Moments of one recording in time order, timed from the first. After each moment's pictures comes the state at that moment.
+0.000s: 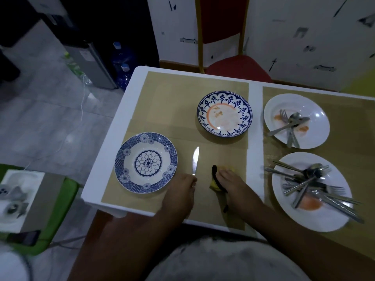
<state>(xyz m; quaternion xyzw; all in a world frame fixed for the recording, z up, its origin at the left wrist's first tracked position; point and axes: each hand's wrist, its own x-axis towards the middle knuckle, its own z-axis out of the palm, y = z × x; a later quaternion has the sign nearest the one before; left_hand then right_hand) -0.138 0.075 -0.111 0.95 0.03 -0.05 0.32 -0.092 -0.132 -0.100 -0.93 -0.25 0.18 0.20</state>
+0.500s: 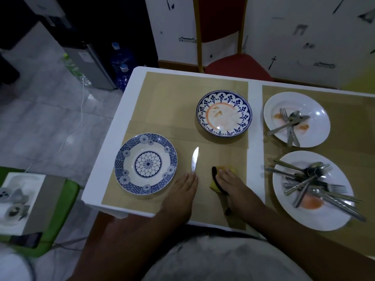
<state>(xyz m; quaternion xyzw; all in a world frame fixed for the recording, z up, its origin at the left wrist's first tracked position) -0.146 0.087 -0.128 0.96 -0.15 -0.18 0.12 -0.095 -0.137 -0.107 -0.92 -0.28 0.19 0.19</state>
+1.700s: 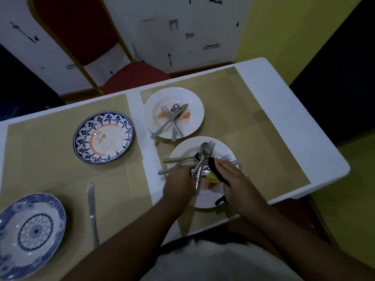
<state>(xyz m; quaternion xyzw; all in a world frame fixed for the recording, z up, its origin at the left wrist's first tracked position) -0.064 -0.208 -0.084 0.94 -0.14 -0.15 0.26 -0.142 -0.380 -0.060 -0.94 0.04 0.02 0.34</state>
